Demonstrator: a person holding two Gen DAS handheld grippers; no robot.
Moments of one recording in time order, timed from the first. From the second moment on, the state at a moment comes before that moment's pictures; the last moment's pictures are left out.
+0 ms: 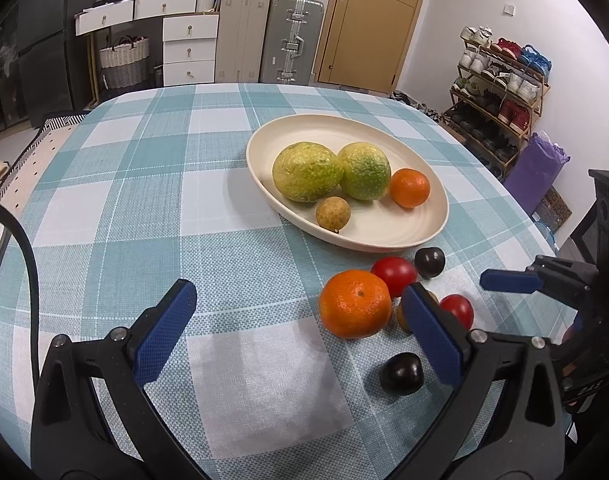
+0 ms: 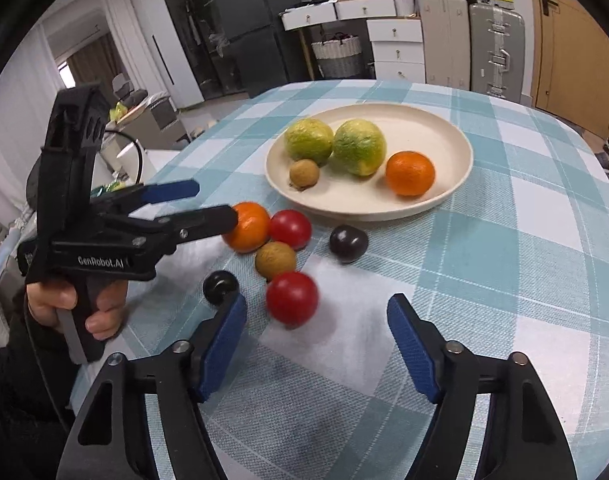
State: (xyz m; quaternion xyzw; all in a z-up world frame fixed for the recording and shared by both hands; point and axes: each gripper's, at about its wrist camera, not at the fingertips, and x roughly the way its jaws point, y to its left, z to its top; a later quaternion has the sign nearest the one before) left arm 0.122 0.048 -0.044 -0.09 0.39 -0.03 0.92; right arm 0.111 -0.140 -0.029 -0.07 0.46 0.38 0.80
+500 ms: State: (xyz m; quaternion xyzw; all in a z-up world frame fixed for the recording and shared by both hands) left arm 0.124 0.045 -0.047 -0.08 0.40 -0.03 0.91; right arm 0.112 -0.122 -0.039 -0.10 0.46 0.39 0.79
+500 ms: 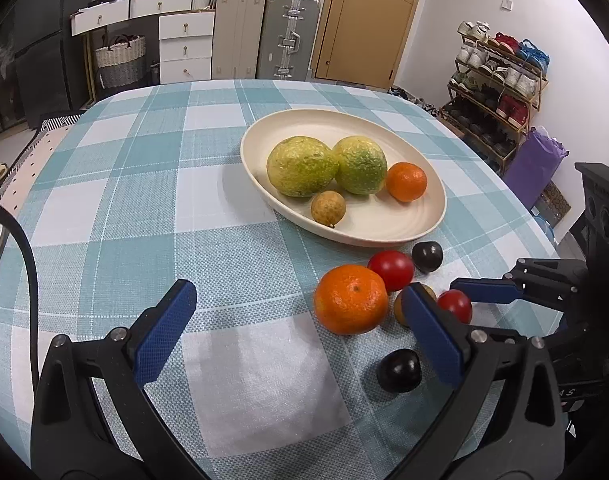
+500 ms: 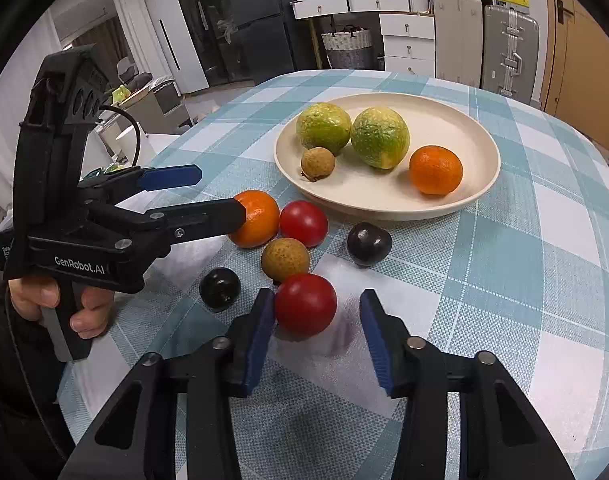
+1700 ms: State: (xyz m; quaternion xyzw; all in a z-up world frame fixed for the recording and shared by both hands) left arm 0.123 0.028 -0.037 -0.07 0.39 -0.11 0.91; right arm 0.128 -0.151 -0.020 -0.07 0.43 0.36 0.83
